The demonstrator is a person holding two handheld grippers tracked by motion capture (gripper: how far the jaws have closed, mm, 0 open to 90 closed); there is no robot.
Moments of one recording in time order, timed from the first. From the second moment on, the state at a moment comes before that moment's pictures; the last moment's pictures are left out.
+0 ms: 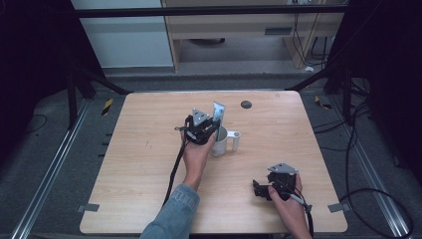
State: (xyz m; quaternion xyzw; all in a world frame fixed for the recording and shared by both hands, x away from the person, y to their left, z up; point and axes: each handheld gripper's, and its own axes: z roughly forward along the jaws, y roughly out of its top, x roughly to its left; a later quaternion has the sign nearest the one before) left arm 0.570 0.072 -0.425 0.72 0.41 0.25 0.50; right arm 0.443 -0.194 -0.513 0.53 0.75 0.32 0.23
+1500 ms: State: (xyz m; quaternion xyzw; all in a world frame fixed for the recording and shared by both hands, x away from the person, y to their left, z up) left arm 0.544 0.073 -0.414 0.74 0.38 0.25 0.50; right arm 0.443 -0.195 -0.513 0.53 0.75 0.32 0.23
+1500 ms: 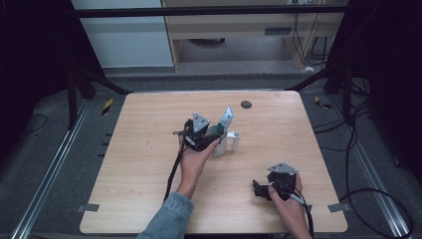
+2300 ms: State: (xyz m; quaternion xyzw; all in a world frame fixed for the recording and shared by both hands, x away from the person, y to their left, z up) left arm 0.512 0.072 -0.403 0.79 0.35 0.20 0.45; right arm 0.443 -0.195 -0.513 0.53 0.75 0.32 0.23
